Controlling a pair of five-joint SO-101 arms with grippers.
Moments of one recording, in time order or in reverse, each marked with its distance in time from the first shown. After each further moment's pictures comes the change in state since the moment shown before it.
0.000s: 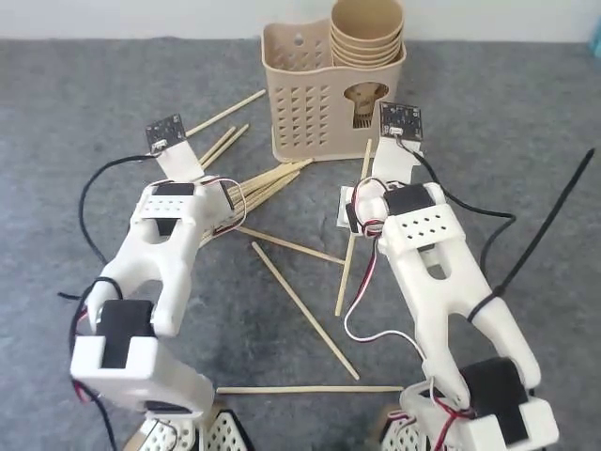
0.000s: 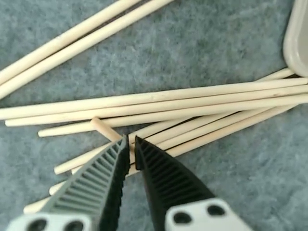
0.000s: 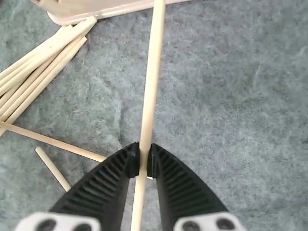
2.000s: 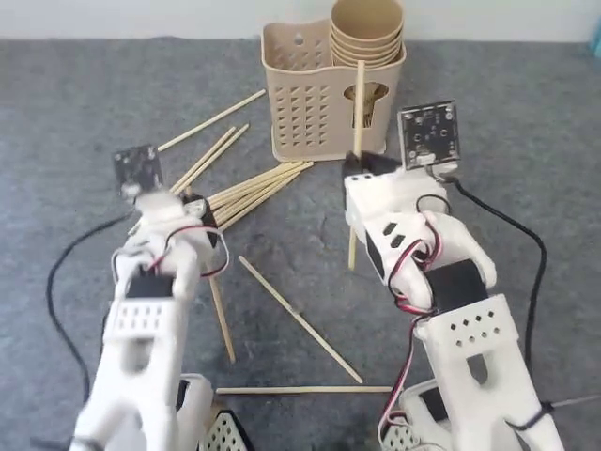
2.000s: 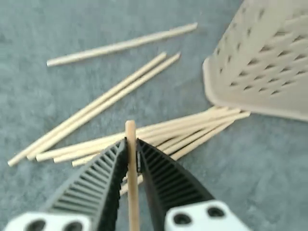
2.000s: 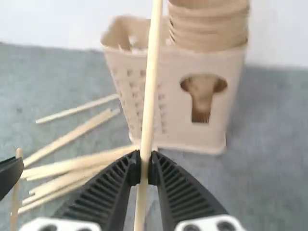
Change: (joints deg) left arm -1.7 -49.6 37.5 -19.5 -11.9; right arm -2.1 -35.6 12.5 -17.3 16.4
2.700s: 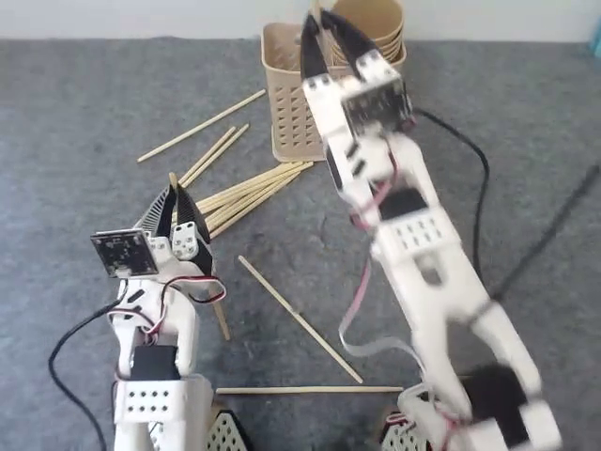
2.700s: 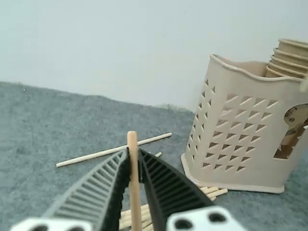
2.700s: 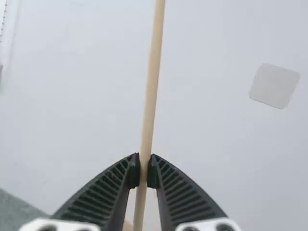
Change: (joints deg) left arm 0.1 -44.0 25.0 -9.9 -2.8; right arm -1.5 36.9 -18.6 -59.5 17.9
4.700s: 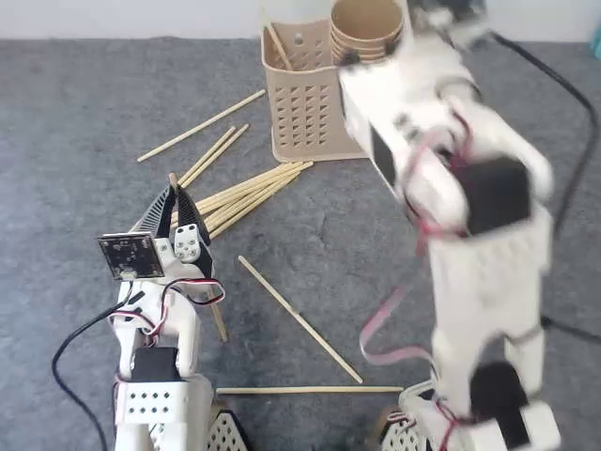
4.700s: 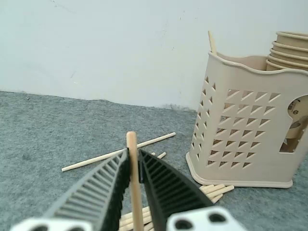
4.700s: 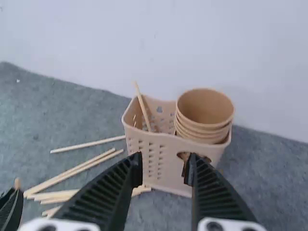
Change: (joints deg) left arm 0.0 -1.6 1.2 0.0 -3.4; right arm 1.8 -4.3 -58.3 105.5 -13.0
